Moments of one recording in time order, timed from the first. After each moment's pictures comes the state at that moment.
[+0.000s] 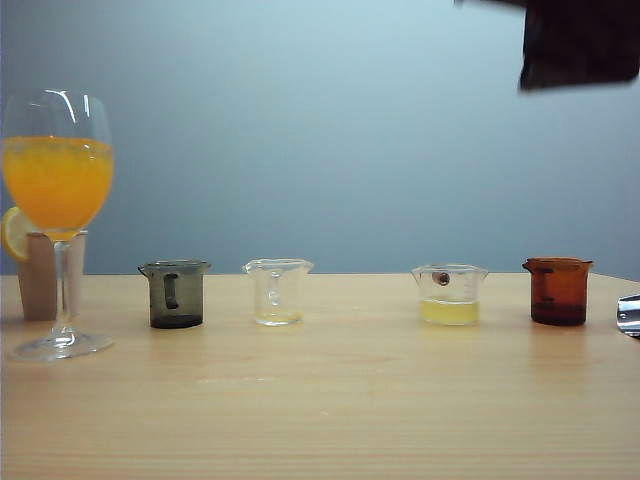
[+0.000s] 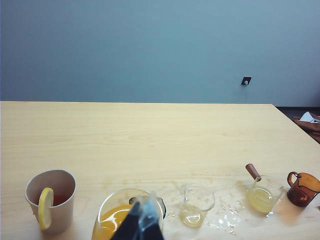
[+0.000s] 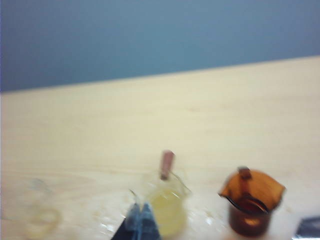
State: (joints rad) left arm -0.28 0.48 0.80 -0.41 0.04 -0.13; right arm 0.73 0.98 0.49 0.32 0.63 0.28
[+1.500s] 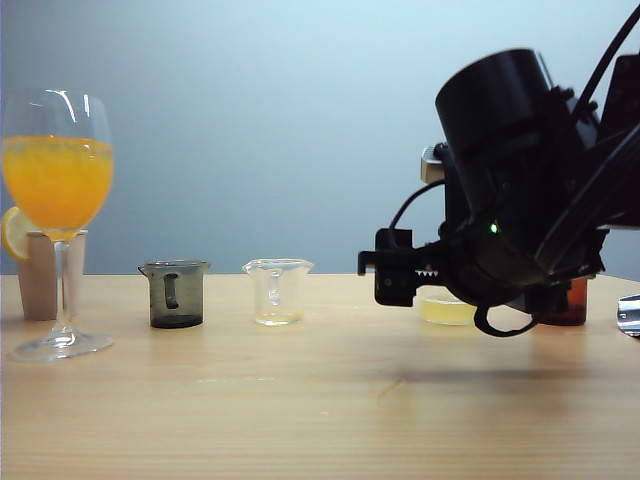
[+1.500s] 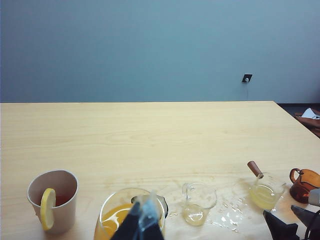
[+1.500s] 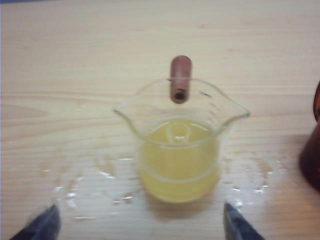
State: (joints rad) left arm -0.28 0.48 0.80 -0.41 0.04 -0.11; right arm 0.71 1.84 0.54 0.97 0.65 0.29
